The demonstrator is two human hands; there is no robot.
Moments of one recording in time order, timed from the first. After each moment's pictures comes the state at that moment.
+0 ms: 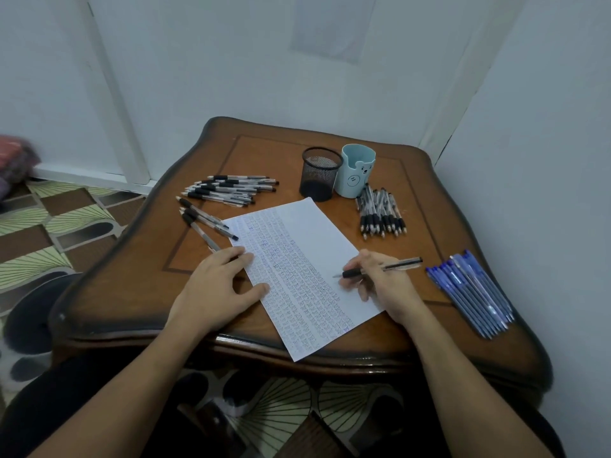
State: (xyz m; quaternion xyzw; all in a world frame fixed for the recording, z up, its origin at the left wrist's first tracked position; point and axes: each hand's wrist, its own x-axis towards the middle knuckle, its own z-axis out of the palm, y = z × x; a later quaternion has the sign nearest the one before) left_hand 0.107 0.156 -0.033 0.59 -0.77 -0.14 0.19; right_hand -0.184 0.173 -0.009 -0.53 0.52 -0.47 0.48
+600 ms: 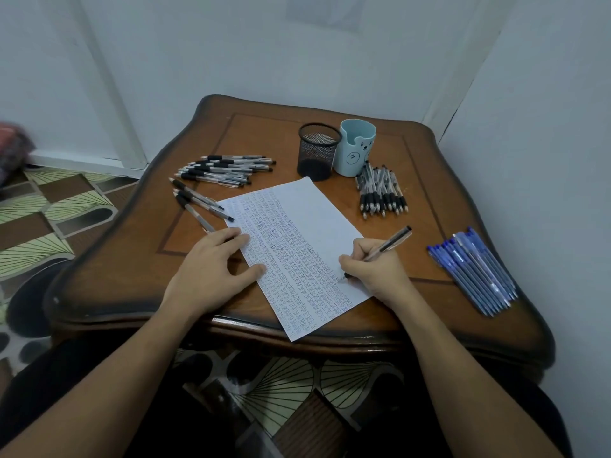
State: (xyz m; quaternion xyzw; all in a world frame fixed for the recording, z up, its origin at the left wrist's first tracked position) left_hand 0.107 0.157 -0.034 0.59 -0.77 -0.14 0.20; right_hand -0.178 0.173 -0.028 -0.57 0.57 -0.44 0.40
